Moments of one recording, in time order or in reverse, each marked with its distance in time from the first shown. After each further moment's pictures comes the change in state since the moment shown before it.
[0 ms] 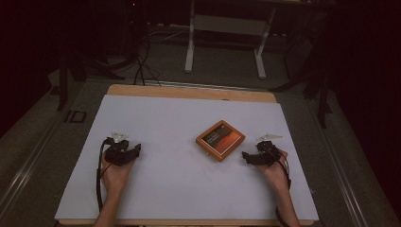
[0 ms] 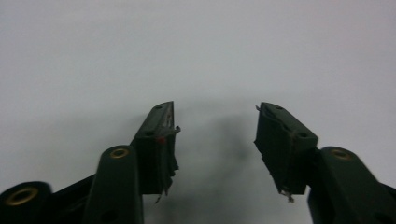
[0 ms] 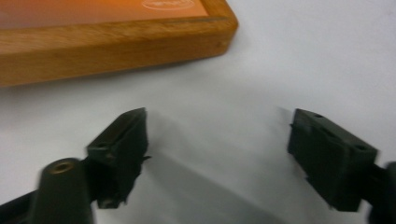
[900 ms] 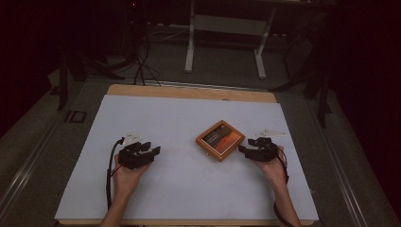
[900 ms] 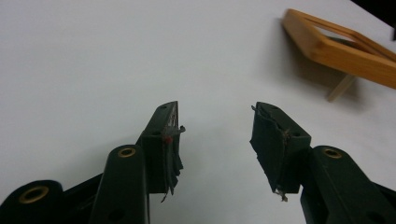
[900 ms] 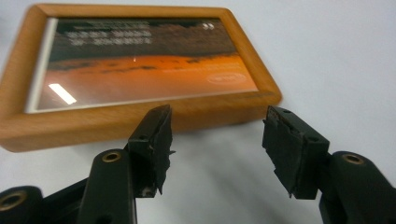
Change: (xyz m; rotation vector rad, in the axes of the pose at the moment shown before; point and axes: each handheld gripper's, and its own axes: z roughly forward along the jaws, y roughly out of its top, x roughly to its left) left arm -0.051 0.014 -0.018 -0.045 -0.294 0.061; right arm 0.012 0.021 -0.016 -0.140 0.137 -0.033
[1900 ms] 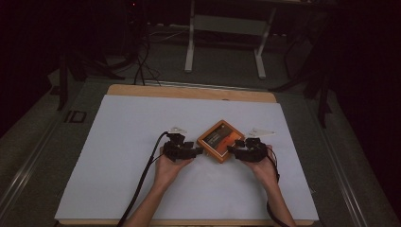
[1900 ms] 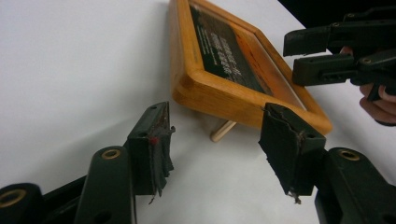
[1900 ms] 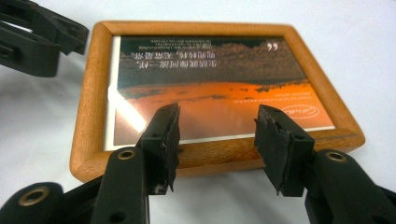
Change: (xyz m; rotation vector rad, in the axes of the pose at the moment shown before) left arm -0.075 0.036 0.089 0.116 -0.289 -0.058; right arm 0.030 0.012 0.012 -0.004 0.092 -0.043
